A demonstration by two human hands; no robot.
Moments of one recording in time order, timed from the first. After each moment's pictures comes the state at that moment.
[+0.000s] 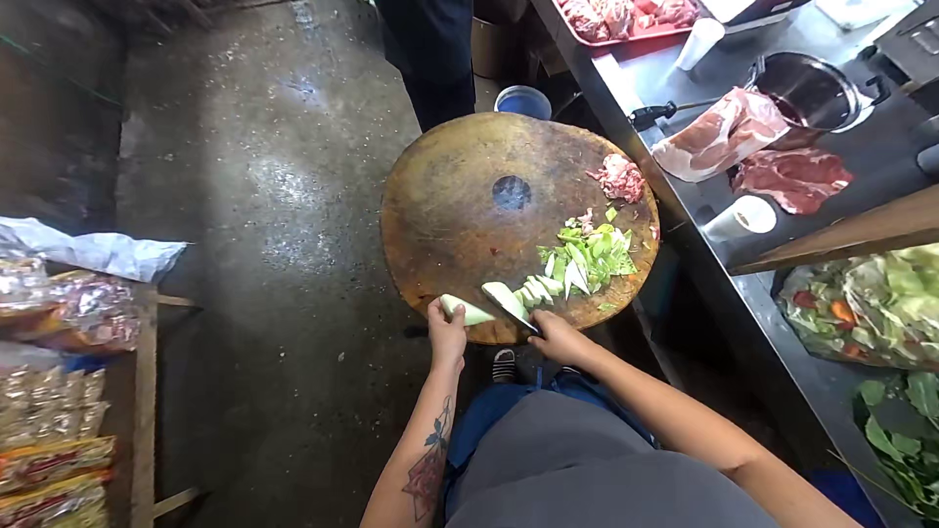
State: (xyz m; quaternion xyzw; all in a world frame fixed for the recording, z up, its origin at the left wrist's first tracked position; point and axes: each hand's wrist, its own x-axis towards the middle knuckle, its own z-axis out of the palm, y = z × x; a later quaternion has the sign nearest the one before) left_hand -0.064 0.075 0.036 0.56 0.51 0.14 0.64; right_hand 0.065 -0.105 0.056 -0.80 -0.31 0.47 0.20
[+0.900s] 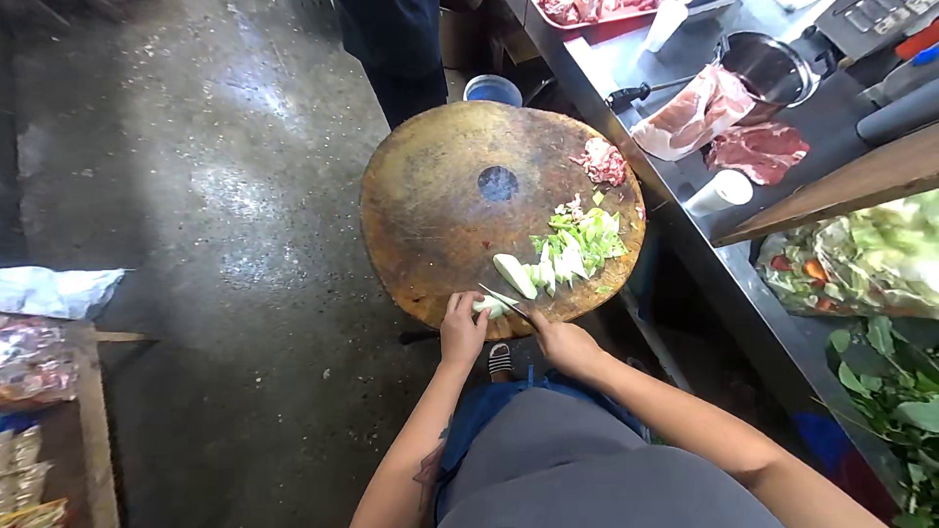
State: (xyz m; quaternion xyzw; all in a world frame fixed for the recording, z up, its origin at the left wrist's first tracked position) left_hand -0.063 0.087 0.018 0.88 0.27 0.02 0.38; right_hand 0.024 -0.099 0.084 -0.86 -0.29 0.42 0.01
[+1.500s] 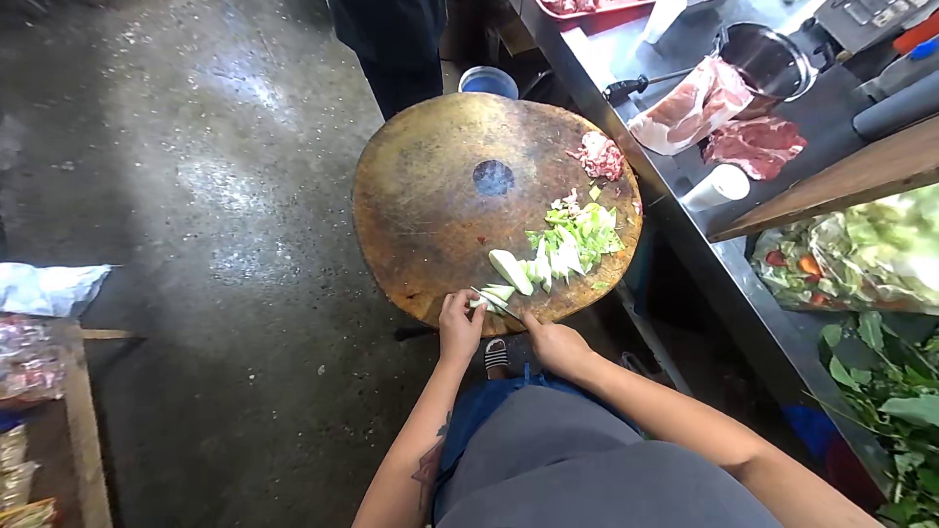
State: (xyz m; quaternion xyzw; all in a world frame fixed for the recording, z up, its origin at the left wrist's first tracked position) left_hand -0.064 0.081 0.004 0.84 0.29 0.07 0.45; right_hand 0.015 -0.094 0.075 -0.86 -0.29 0.43 -0.01
